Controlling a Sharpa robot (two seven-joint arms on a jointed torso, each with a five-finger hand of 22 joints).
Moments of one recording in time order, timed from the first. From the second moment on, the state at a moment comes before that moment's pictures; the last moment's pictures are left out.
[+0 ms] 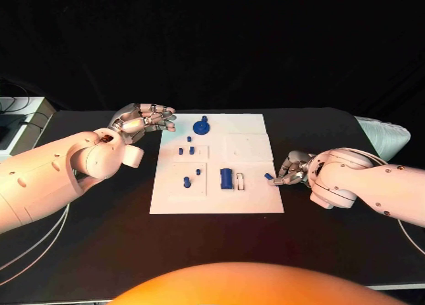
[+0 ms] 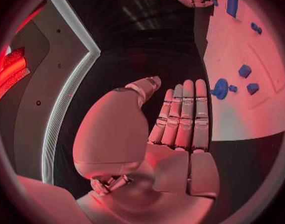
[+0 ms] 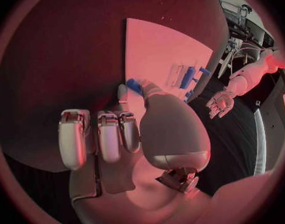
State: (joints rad) left arm 0.92 -0.89 0.28 1.37 -0.25 -0.07 0.25; left_hand 1.37 -0.22 0.49 0.11 0.24 0.89 0.21 0.25 0.26 1.06 0.16 0.23 0.07 0.95 0.10 0.58 0.30 0.18 0.84 0.21 0.45 0.55; right arm 1.16 -0.88 -0.16 1.61 -1.12 -0.18 -0.67; right_hand 1.24 -0.11 0.15 0.28 0.26 0.99 0.08 0.32 0.71 1.47 0.01 1.55 1.31 1.46 -0.06 1.57 1.31 0.02 1.46 0.04 1.50 1.31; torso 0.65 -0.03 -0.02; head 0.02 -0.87
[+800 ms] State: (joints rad) left arm 0.92 -0.89 0.28 1.37 -0.25 -0.07 0.24; left_hand 1.37 -0.22 0.49 0.12 0.24 0.88 0.22 0.25 0.26 1.05 0.16 0.23 0.07 0.95 0.10 0.57 0.30 0.18 0.85 0.21 0.45 0.54; right arm 1.16 -0.89 -0.16 1.62 -1.17 -0.19 -0.67; right_hand 1.31 -0.15 0.45 0.31 0.34 1.00 0.08 0.30 0.73 1.47 0.00 1.55 1.31 1.47 -0.06 1.57 1.31 0.02 1.46 0.04 1.50 1.31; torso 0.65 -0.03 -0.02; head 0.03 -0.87
